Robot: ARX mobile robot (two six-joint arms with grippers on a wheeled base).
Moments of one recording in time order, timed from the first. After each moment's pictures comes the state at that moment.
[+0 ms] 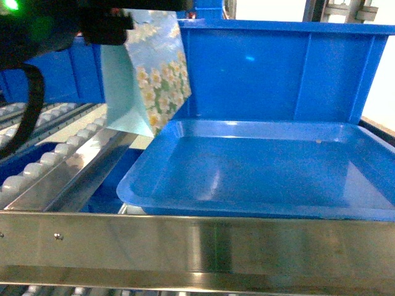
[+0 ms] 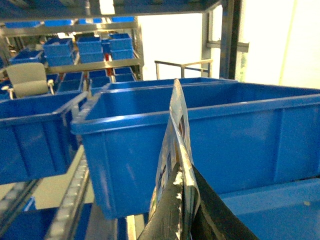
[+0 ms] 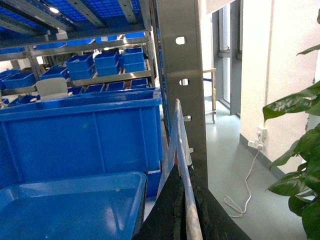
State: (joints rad) left arm -0.47 1.45 0.63 0.92 -0.26 0.05; right arm -0.31 0.42 0.15 0.42 -0.22 0.18
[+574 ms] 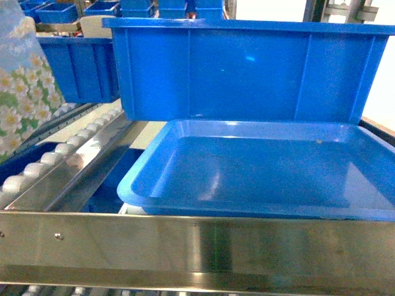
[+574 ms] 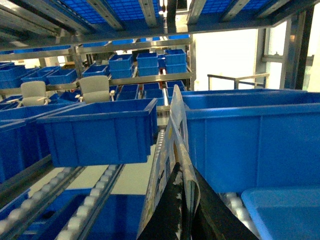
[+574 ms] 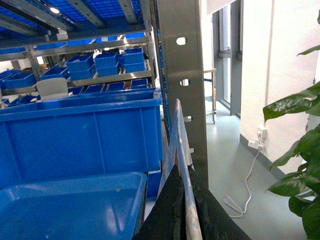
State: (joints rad) left arm -0.27 0.98 0.29 0.87 -0.27 0.11; right arm -0.31 0.42 0.15 0.42 -0.22 0.18
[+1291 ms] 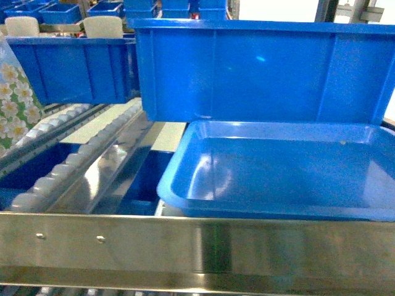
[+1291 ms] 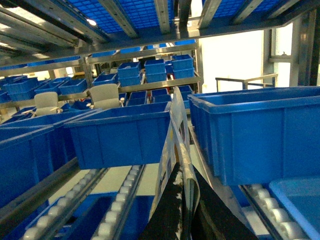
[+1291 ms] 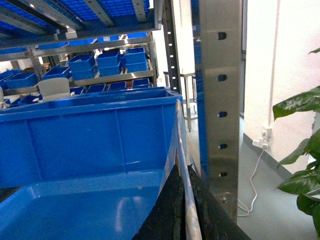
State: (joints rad) left arm -0.29 0.80 0.19 0.82 -0.31 0.17; right arm -0.31 0.42 0.15 0.42 -0.21 0.18
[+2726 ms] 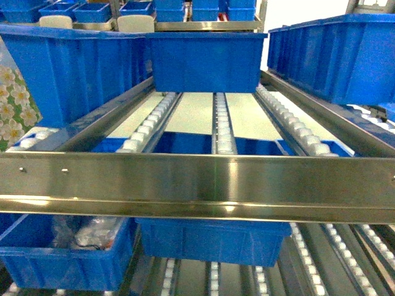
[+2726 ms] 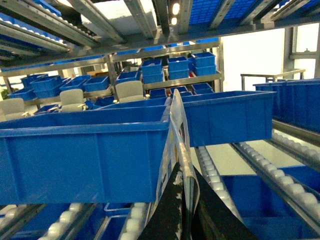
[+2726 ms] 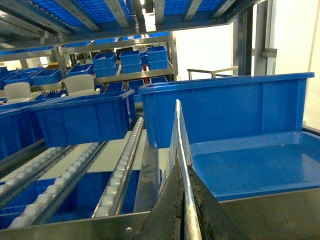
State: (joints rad) left arm -0.29 0.80 0.19 0.82 -0.31 0.18; right arm -0.31 0.42 0.15 0.42 -0.21 0.18
